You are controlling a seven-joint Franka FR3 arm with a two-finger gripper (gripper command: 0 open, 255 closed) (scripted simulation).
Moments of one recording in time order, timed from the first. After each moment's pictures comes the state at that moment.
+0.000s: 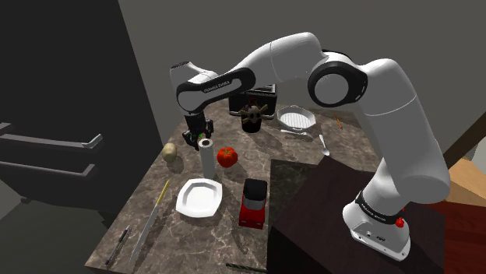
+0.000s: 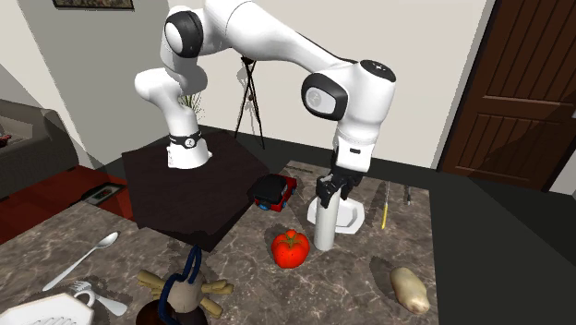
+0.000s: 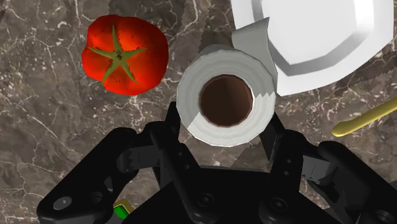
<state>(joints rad) 0.21 0.75 0.14 -1.30 -0.07 1.87 0.37</state>
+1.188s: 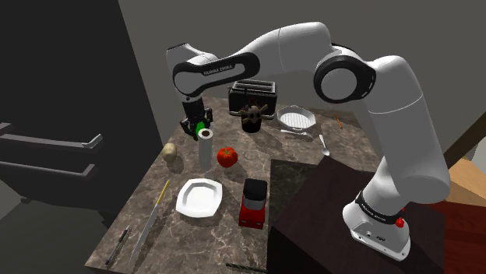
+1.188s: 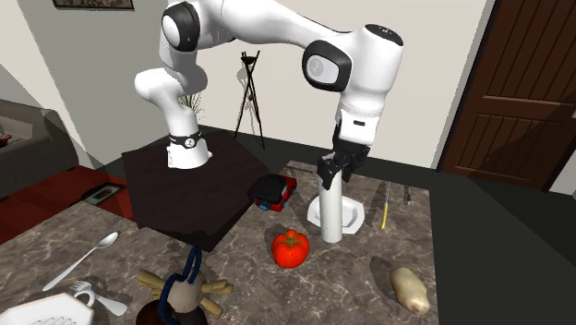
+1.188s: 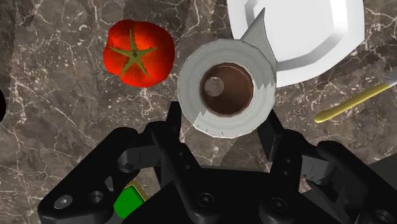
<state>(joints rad) 0.21 0.70 0.15 -1.24 -0.07 1.76 0.37</state>
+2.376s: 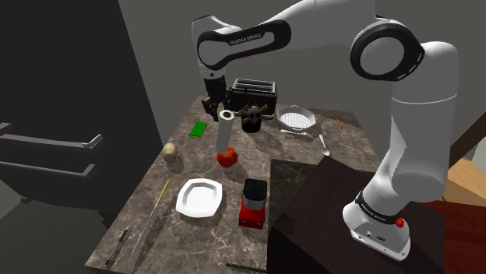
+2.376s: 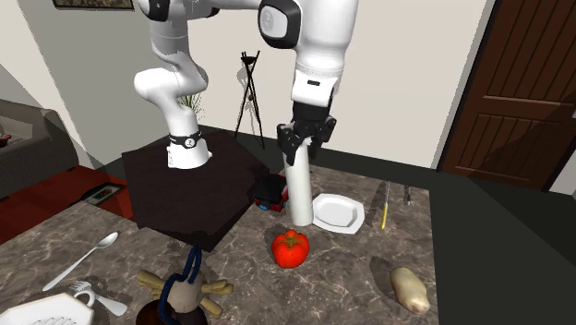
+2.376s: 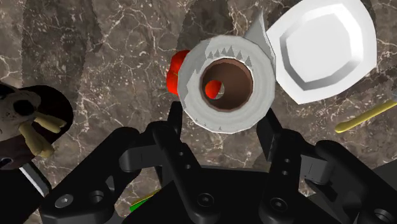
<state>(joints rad) 0.11 0.42 0.13 -1.49 -0.04 1.73 0.26</state>
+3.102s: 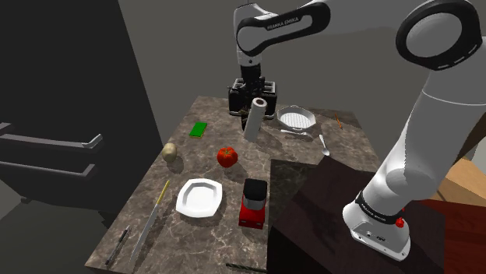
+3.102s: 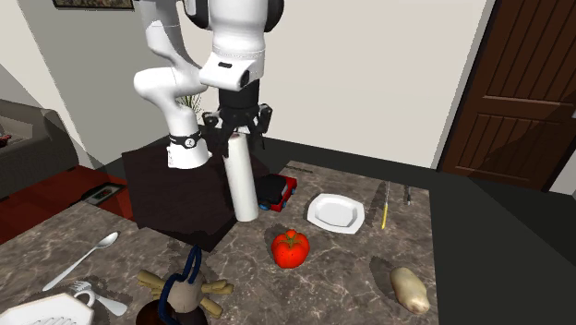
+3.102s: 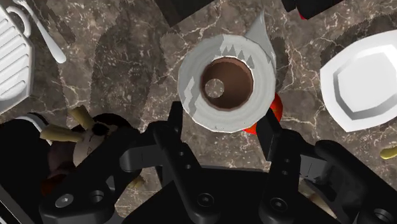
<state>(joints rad) -0.03 0.14 0.06 -1.80 -0.03 1.77 0.06</state>
